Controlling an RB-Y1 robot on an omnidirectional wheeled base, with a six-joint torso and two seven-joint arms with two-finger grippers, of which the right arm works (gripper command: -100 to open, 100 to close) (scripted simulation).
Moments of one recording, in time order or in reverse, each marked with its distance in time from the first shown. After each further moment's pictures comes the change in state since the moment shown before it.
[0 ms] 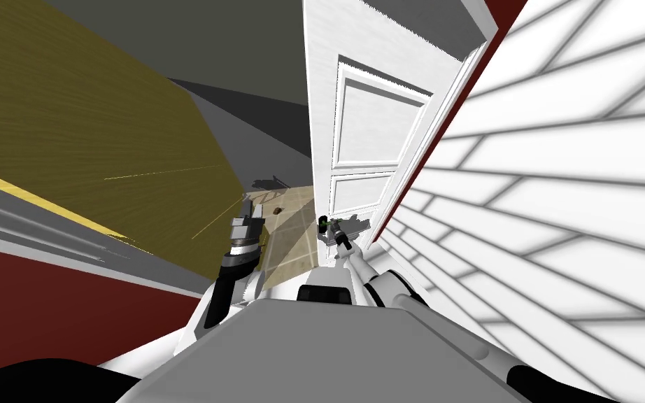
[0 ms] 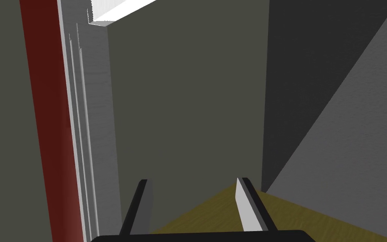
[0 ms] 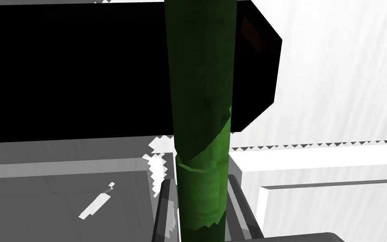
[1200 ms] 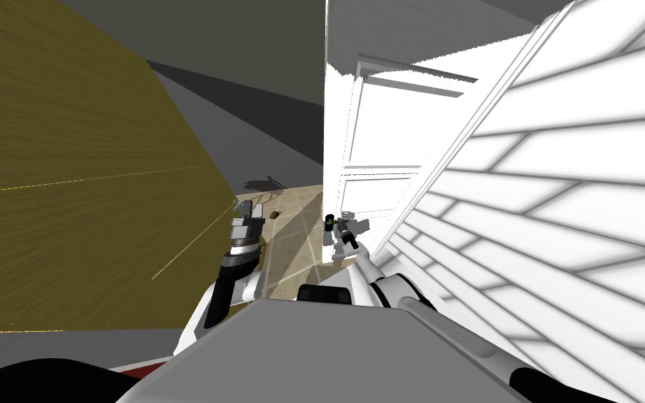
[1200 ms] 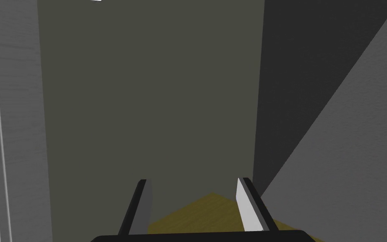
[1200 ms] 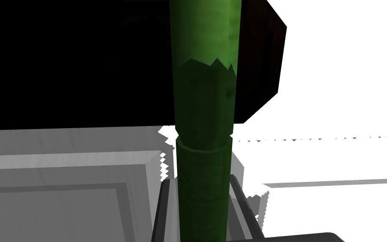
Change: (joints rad) arm 0.032 -0.055 -0.088 -0.048 -0.026 0.022 0.034
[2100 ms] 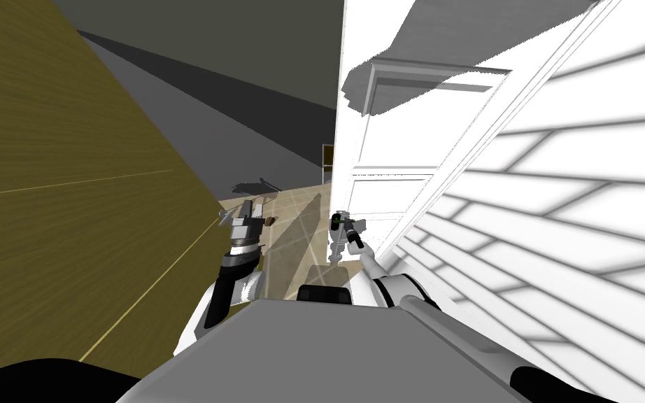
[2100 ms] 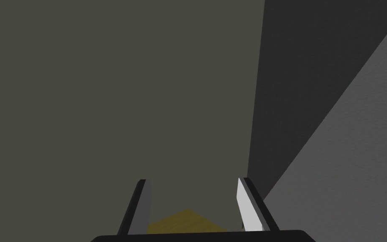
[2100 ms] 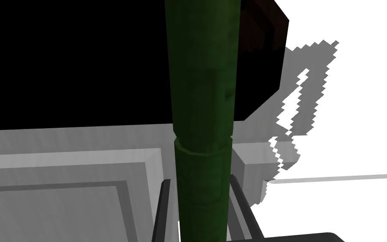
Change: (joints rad) arm -0.009 -0.034 -0.104 0.034 -0.033 -0.007 0.032
